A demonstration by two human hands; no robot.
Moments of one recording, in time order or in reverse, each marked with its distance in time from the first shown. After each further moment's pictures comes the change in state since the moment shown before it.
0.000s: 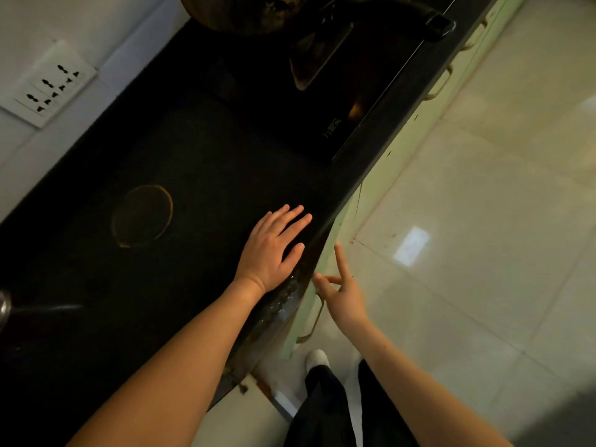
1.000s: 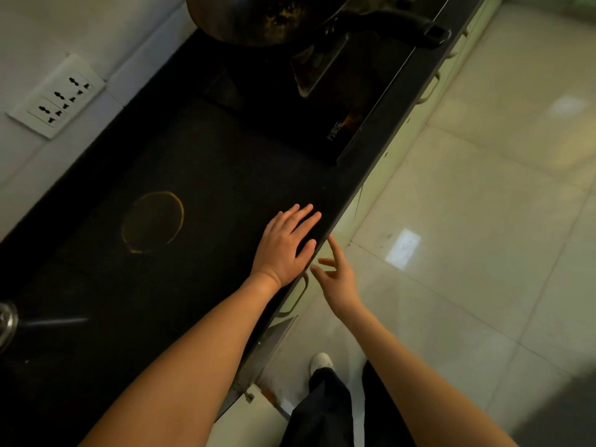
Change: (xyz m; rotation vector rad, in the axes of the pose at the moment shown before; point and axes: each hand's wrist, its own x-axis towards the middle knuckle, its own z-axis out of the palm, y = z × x) left_hand -0.002 0.001 -0.005 -0.043 -0.023 0.004; right_hand 0.010 -0.011 0.029 0.023 0.071 -0.046
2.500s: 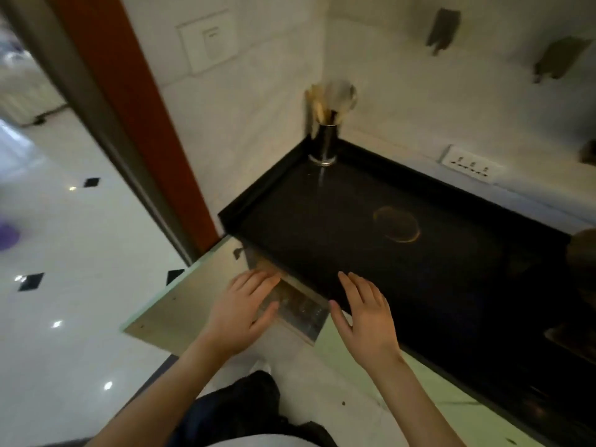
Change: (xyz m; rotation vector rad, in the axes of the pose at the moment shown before) left_hand -0.274 0.256 -0.063 -0.024 0.672 -1.377; right_hand -0.125 -0.162 -0.045 -1.105 -0.997 -1.544
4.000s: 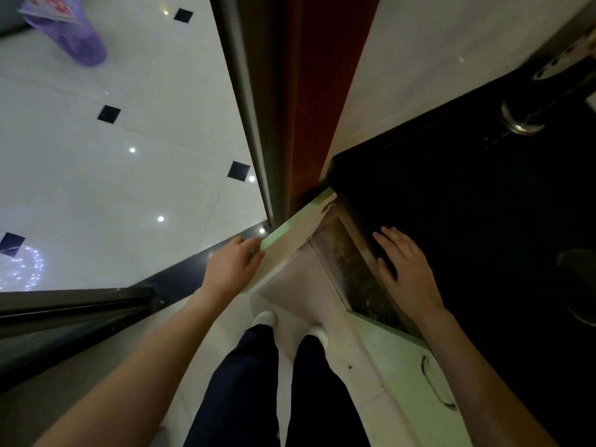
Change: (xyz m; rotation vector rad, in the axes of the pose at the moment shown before) left_hand -0.021 -0.224 0.101 -0.200 -0.065 -0.890; right_hand 0.206 -0.014 0.202 0.030 -0.387 -0.456
